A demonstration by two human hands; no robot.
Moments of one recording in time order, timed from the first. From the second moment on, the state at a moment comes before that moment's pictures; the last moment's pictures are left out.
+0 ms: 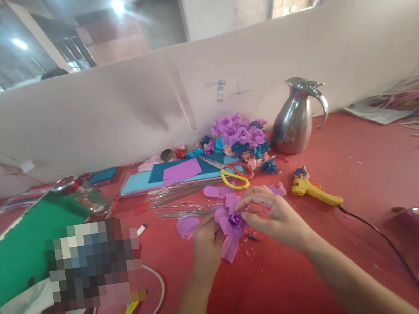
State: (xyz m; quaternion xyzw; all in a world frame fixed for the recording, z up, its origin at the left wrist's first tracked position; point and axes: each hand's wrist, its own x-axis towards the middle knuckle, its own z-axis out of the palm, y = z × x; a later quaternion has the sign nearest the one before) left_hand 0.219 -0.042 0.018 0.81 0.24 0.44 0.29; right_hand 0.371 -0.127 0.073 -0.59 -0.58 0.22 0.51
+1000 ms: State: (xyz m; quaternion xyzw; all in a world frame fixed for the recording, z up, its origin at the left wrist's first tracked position) left_hand 0.215 -0.034 0.016 0.86 0.17 0.38 0.30; right_hand 0.387 -0.125 0.074 -0.57 -0.63 0.29 0.44
